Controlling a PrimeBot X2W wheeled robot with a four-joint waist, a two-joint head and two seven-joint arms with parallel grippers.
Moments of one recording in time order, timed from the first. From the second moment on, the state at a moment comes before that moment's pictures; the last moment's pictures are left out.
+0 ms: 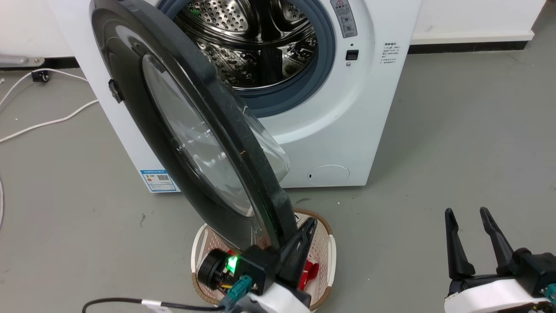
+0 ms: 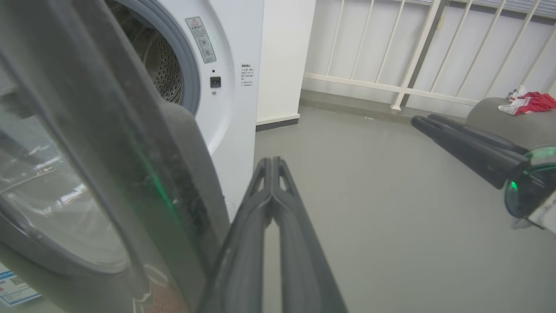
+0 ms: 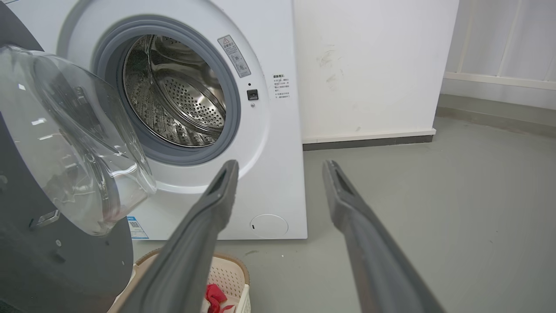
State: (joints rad) left arm -0.08 0.06 -0.54 0.03 -0.21 -0.04 -0.11; right arm 0.08 -0.05 -0.06 0.00 0.15 0.13 -0.19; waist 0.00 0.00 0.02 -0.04
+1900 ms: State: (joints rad) left arm 0.17 0.21 -0.37 -0.18 -0.32 0.31 -0.22; right arm 0.08 -0.05 -0.09 -0.04 0.12 0.13 -0.14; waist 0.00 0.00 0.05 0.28
